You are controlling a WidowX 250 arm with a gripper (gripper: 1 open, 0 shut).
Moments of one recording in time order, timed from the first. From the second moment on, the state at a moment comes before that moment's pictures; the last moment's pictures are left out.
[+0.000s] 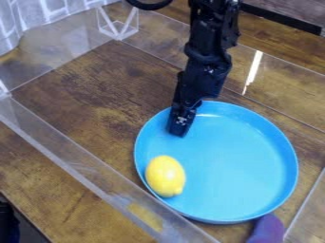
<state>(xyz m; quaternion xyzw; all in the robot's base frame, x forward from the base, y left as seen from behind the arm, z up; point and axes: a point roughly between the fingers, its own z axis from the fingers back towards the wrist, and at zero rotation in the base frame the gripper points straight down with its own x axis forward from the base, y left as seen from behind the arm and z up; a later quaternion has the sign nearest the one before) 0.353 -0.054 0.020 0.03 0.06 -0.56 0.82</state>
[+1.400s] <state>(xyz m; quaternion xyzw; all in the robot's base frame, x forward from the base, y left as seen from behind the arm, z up) 0.360 -0.050 0.020 0.02 0.09 -0.61 0.79</state>
